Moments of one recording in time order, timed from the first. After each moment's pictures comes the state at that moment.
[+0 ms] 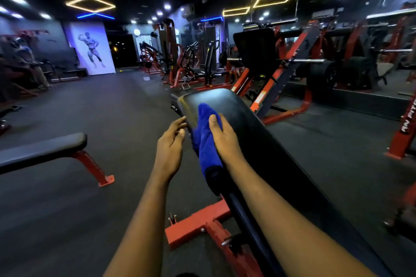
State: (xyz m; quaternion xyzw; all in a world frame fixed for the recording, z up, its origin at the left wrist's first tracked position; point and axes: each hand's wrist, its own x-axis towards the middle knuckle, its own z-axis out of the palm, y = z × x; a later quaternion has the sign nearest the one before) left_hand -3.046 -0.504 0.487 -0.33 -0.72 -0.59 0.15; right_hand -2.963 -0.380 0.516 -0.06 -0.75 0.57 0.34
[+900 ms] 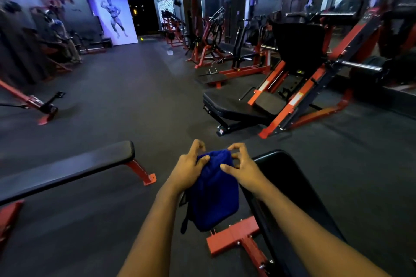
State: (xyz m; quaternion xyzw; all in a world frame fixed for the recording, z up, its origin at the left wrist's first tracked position) left_hand -3.190 -0.610 0.784 -0.29 -0.86 -0.41 -0.04; right_hand -3.123 -0.423 0.744 -0.05 -0.80 0.59 0.11
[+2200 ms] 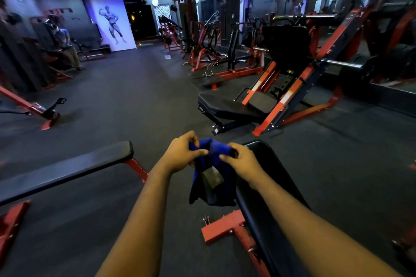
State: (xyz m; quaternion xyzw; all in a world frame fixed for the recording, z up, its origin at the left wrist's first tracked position) left_hand -3.097 -0.591 0.847 -0.26 -0.87 -0.41 -0.07; right_hand -3.028 -0.401 0.773 -0.07 -0.81 0.55 0.18
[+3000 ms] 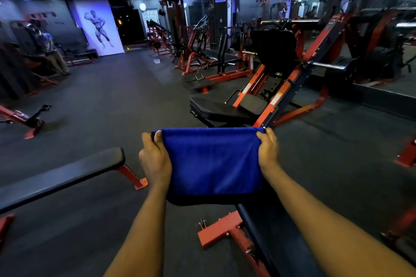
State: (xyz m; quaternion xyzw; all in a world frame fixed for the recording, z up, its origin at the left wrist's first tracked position) left_hand -3.078 -0.609 0.841 -0.05 -0.80 -0.53 0.27; right_hand -3.010 -0.371 0.813 -0.26 -0.61 0.64 0.38
